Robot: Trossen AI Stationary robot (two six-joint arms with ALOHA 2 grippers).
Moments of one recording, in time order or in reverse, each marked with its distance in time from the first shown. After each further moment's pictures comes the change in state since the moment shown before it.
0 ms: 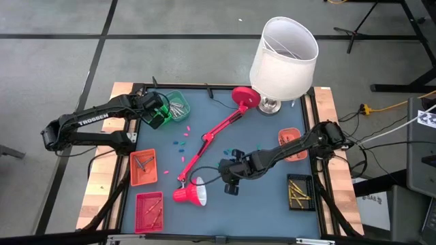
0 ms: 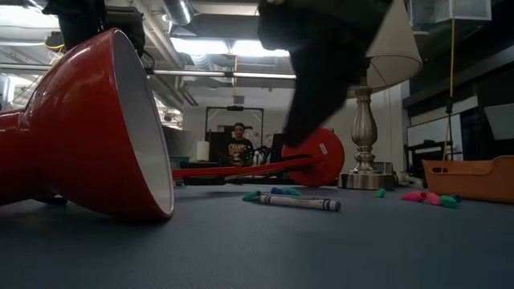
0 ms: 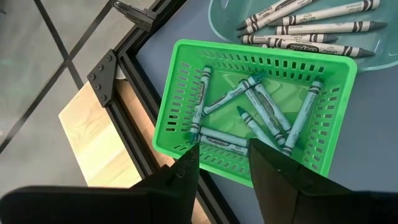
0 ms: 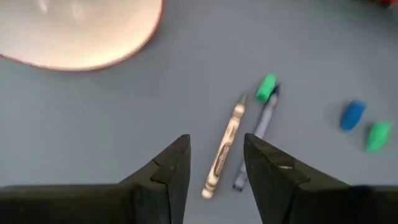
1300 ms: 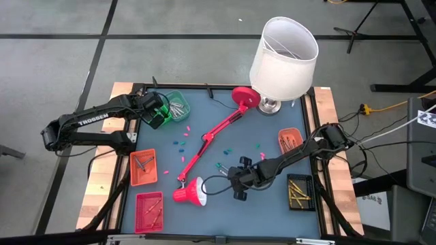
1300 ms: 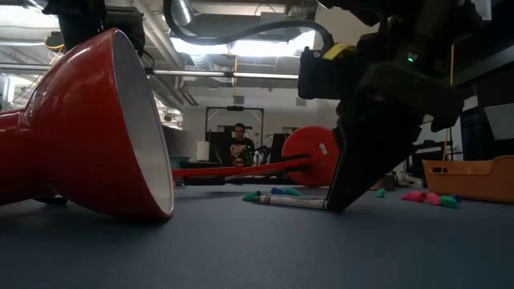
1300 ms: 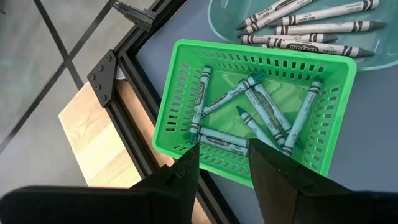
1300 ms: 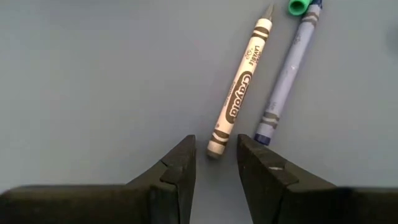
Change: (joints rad) left arm -0.001 0.000 0.000 0.000 0.000 0.000; right arm 0.075 -0.002 -0.258 0.235 0.048 0.058
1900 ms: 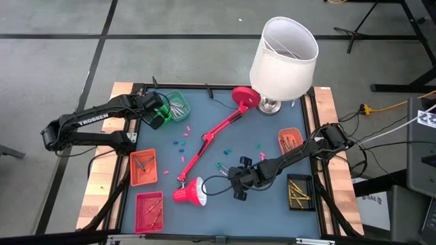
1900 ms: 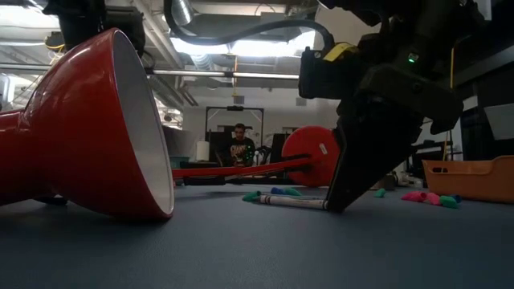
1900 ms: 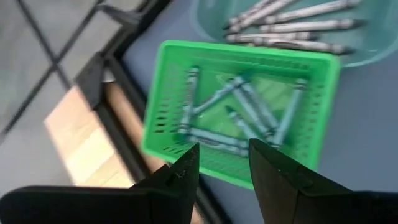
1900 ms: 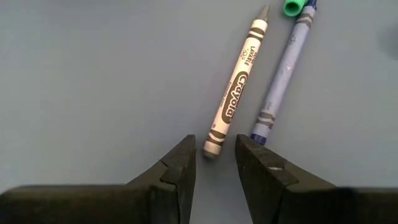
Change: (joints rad) left arm 0.000 0.000 0.000 0.006 0.034 0.021; right arm 0.000 0.000 0.000 -0.006 0.021 0.000
